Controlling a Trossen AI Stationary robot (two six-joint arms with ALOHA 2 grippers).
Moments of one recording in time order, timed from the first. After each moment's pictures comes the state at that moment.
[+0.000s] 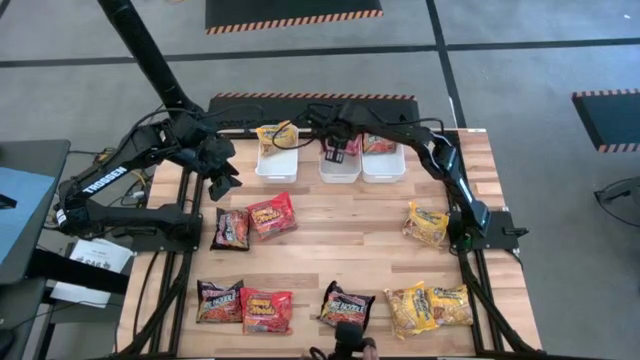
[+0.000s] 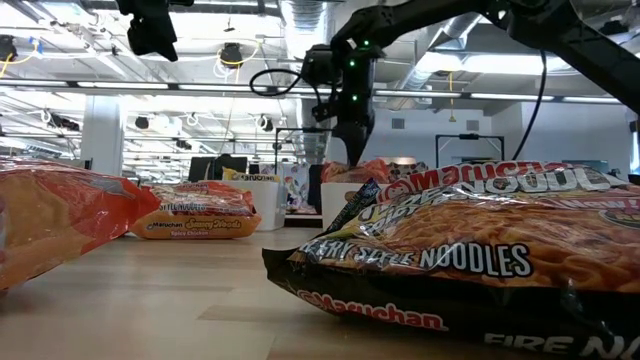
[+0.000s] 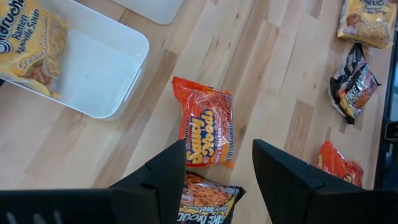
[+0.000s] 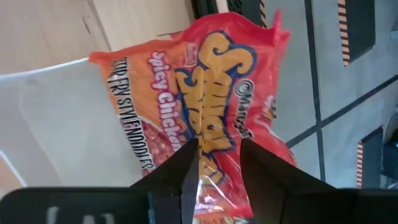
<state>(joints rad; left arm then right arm) 0.54 1.00 1.25 -1.15 0.25 -0.02 -0.45 2.25 2.17 -1.20 0.45 -0.26</state>
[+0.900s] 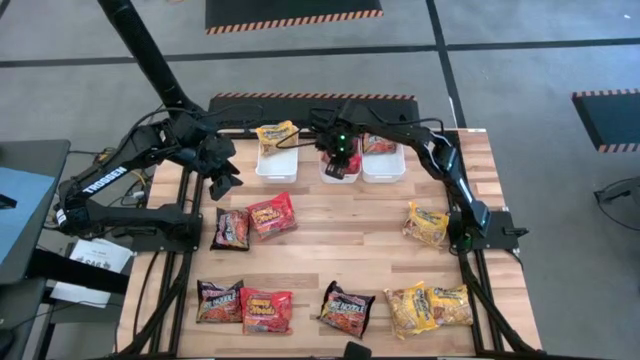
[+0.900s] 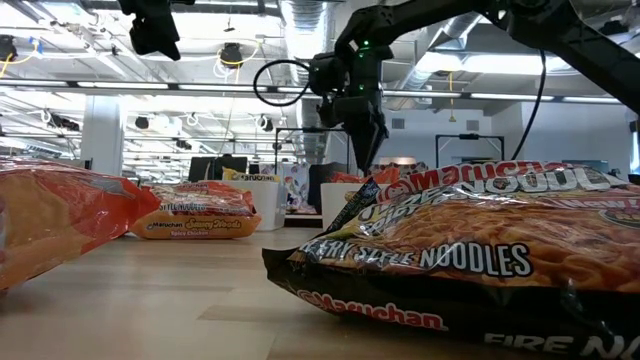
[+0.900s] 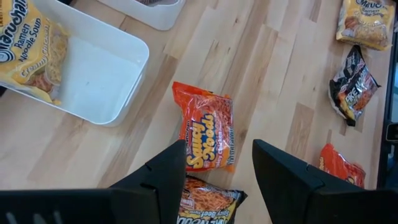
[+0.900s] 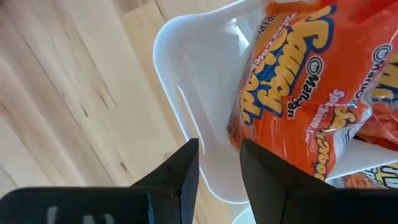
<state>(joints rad) 0.54 1.00 1.25 -1.13 0.25 -0.01 -0.46 2.25 2.16 -1.41 -0.04 -0.08</state>
